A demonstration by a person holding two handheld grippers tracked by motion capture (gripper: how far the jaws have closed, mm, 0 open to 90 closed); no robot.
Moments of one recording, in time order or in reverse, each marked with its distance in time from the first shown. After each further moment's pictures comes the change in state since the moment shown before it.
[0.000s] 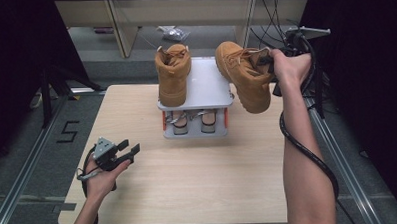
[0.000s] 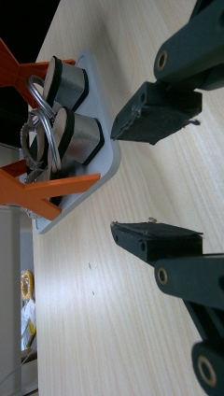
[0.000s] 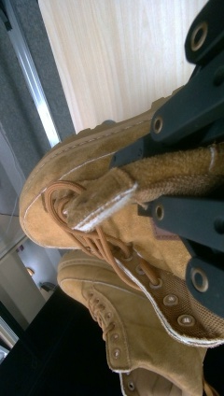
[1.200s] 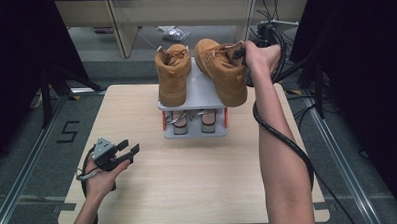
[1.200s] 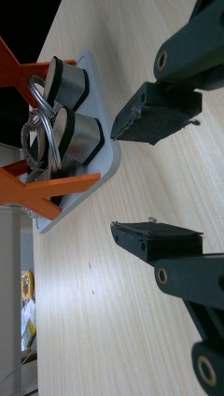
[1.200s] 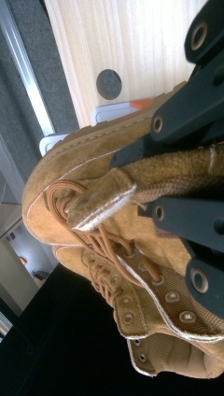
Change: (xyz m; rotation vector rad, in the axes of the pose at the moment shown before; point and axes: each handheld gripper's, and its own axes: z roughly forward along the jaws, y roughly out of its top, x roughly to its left) left arm 0.001 0.000 -0.001 0.003 -0.003 0.001; right arm 0.051 0.002 0.044 0.045 0.026 0.015
